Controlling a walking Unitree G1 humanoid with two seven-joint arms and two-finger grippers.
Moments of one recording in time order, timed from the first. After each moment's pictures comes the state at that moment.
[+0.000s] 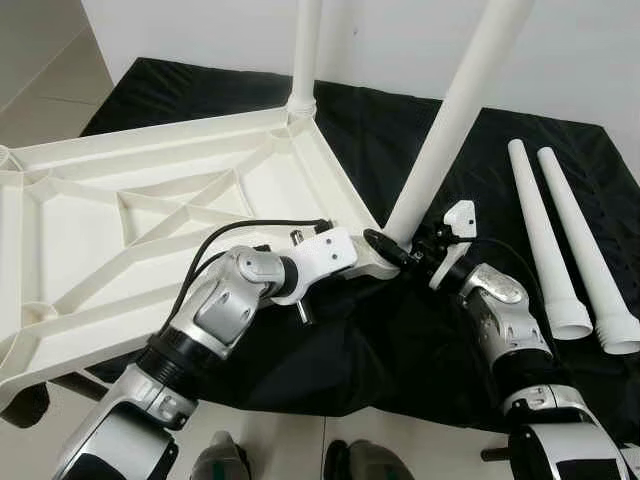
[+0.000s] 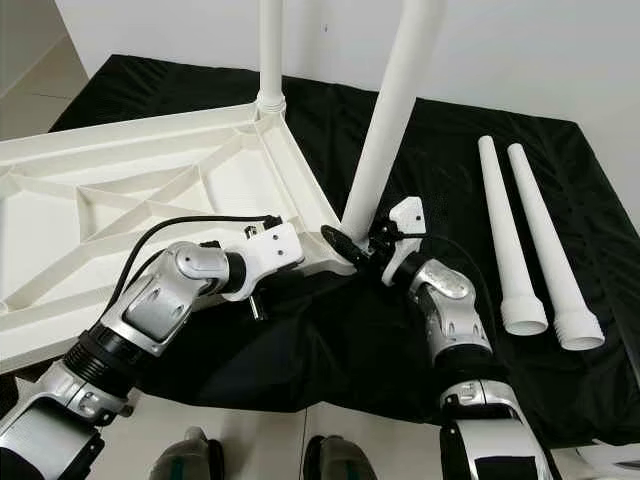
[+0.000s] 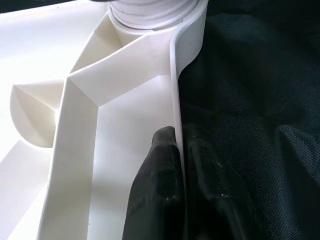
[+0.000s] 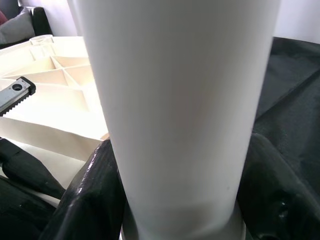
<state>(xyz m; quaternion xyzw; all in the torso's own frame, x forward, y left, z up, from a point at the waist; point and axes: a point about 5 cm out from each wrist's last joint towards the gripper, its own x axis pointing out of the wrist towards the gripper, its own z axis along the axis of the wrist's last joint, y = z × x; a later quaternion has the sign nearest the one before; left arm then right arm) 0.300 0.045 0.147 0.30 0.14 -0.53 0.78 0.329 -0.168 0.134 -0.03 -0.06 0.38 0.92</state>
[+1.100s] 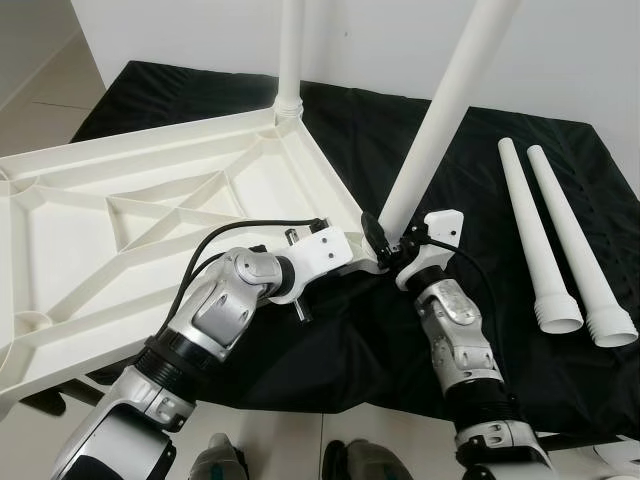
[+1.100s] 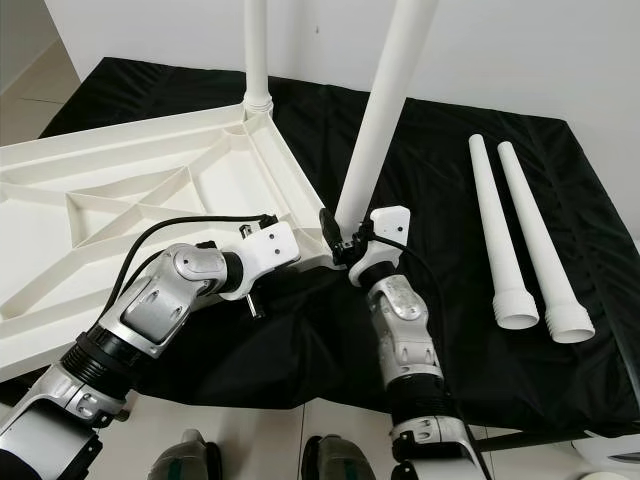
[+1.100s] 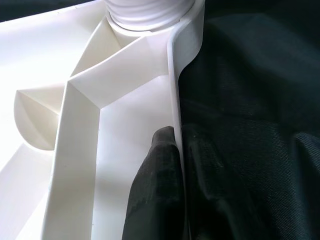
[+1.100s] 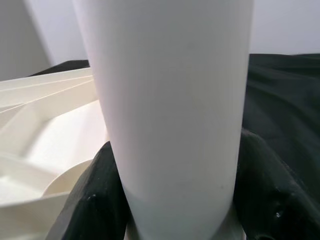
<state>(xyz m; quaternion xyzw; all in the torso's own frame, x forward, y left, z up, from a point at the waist) 0.301 0.048 0.145 0.30 0.14 -0.51 0.79 0.318 -0.116 0.131 0.05 -0.08 0.13 0.99</state>
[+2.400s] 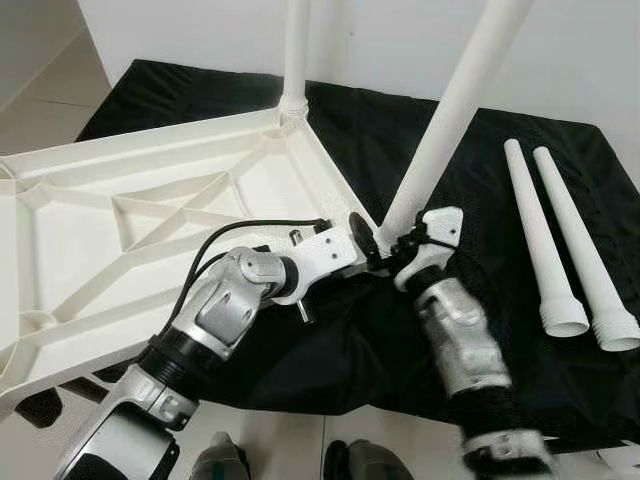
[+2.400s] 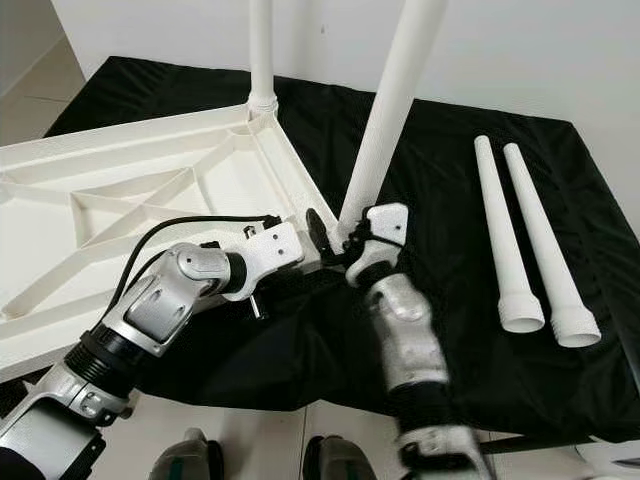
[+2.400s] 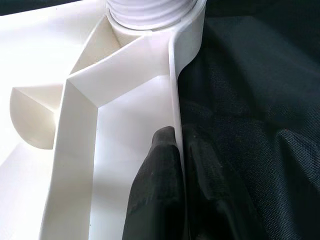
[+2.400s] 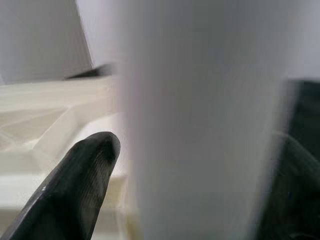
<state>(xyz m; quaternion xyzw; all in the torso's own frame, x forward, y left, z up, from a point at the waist) 0.301 0.043 0.146 0.30 0.14 -0.52 0.79 0.317 -0.142 0.160 0.01 -0.12 0.24 0.96</state>
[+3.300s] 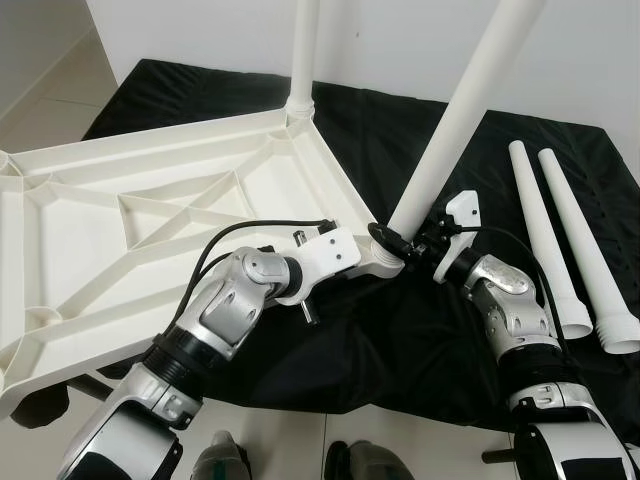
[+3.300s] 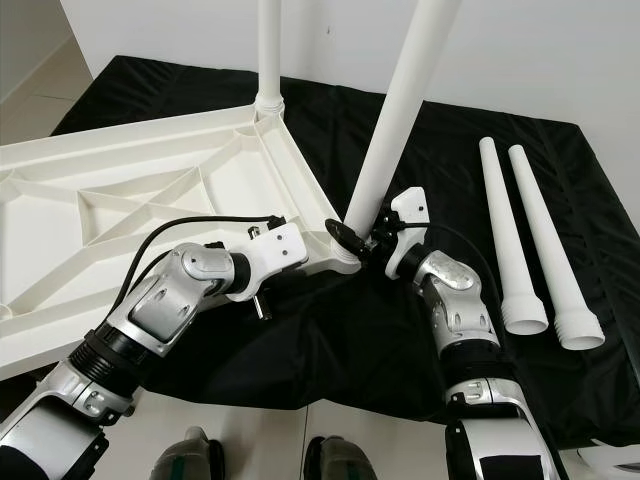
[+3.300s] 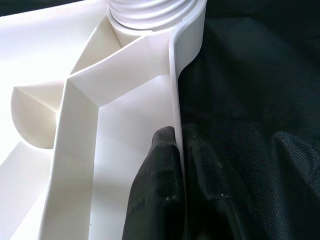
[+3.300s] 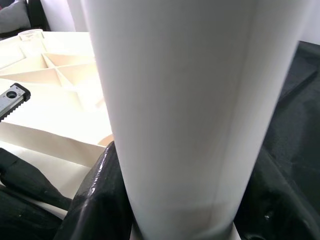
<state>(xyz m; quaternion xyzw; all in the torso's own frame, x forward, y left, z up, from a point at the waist) 0.301 0.040 0.146 0.30 0.14 -0.52 0.79 0.333 -0.169 0.146 -0.04 -0.04 0.38 0.92</state>
